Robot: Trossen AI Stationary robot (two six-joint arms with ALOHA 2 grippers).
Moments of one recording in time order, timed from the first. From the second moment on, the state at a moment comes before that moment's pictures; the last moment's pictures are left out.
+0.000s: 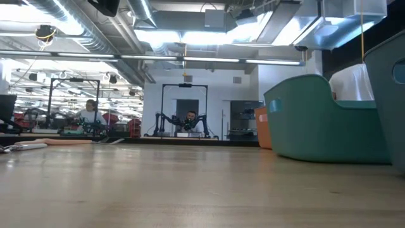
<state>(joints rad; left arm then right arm) -0.71 1.65 0.79 0.61 -0.69 -0.08 0.54 1.27 1.37 -1.15 0.04 0.70</state>
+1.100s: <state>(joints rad) -0.70 1.65 0.79 0.61 -0.67 -0.08 0.73 1.53 1.13 -0.94 0.12 0.93</state>
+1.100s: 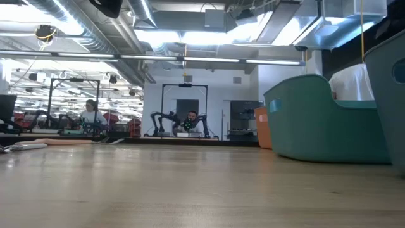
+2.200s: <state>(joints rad) -0.45 1.25 0.79 -1.06 -0.55 -1.47 0.68 1.54 0.98 -0.07 0.82 0.23</state>
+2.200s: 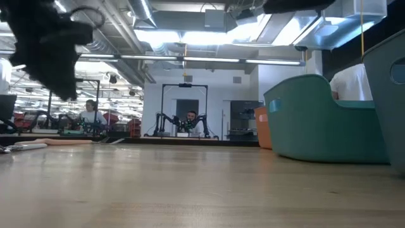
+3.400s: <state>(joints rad) -0.13 1.35 0.56 -0.90 -0.16 -1.32 0.65 1.54 0.95 0.05 0.70 0.15</state>
